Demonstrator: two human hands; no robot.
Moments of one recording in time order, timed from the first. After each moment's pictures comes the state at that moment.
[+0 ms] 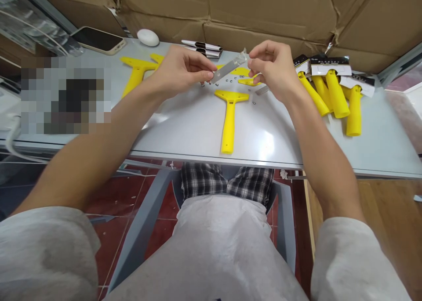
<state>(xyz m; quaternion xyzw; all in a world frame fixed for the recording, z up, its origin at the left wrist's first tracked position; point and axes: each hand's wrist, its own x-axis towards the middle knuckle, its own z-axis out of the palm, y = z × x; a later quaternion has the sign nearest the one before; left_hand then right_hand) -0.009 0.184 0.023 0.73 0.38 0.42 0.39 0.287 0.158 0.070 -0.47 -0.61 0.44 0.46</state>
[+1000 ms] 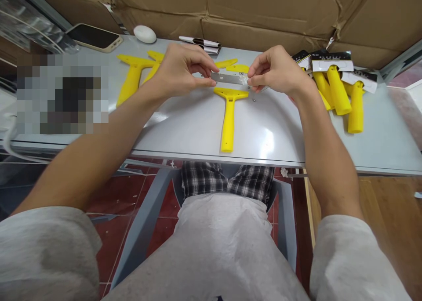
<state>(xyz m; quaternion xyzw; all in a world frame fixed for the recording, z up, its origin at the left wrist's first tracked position) -0.005 0.177 0.026 0.75 0.33 0.42 0.39 0.310 0.147 0.084 -0.51 -0.70 0.41 0.28</state>
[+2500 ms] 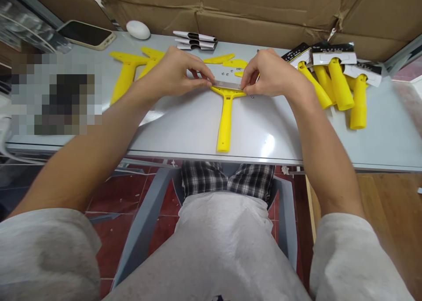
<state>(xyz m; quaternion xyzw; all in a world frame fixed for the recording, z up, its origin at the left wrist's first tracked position) -0.020 0.195 0.016 0.80 0.34 0.35 0.35 0.308 0.148 0.082 -0.47 -0.84 0.24 0.15</state>
